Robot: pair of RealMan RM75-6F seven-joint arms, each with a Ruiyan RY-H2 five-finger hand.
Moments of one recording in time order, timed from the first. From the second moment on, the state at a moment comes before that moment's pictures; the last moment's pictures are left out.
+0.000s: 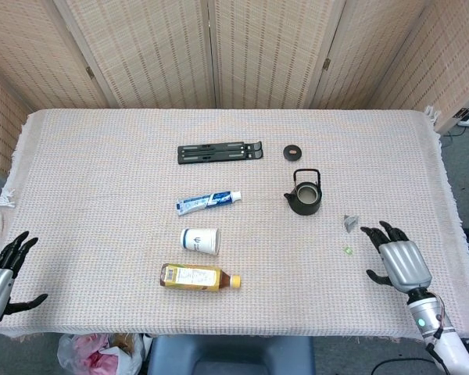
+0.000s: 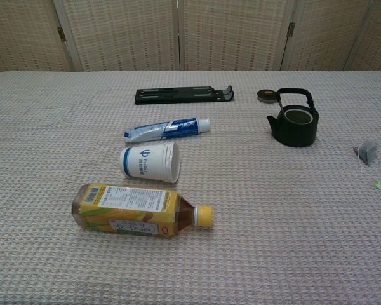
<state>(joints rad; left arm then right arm) -0.10 -1.02 0.01 -1.60 1.55 1.45 -0.14 0.25 -1.12 0.05 -1.72 -1.38 1.18 -0.27</state>
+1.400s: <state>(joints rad) -0.11 -1.05 0.00 -1.62 1.51 1.42 -0.07 0.52 -1.27 -0.05 -1.14 -1.63 0.91 0.03</state>
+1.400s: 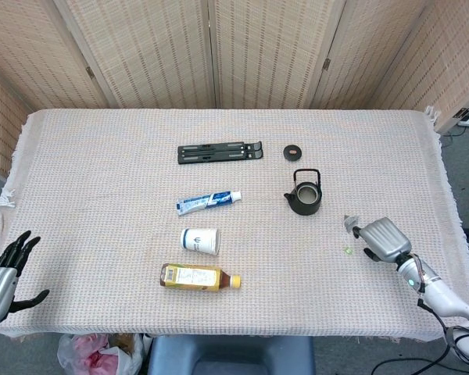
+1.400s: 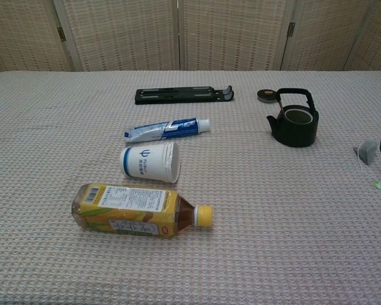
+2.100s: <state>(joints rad) -0.12 -1.08 -0.01 -1.63 1.47 1.39 0.03 0.52 -1.42 -0.14 -0.83 -1.82 1.15 0.15</state>
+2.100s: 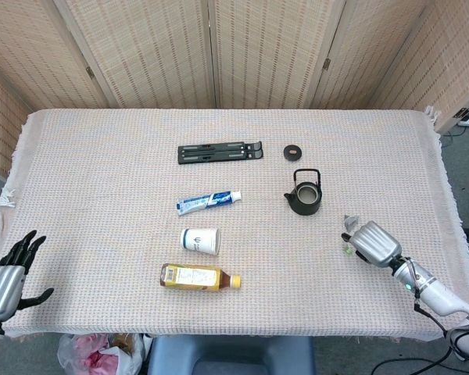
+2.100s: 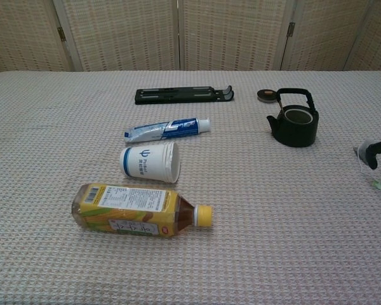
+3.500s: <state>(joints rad) -0.14 -1.09 -0.02 -1.64 1.43 1.36 0.07 0.47 -1.66 -0.20 -0.42 -1.82 1.30 0.31</state>
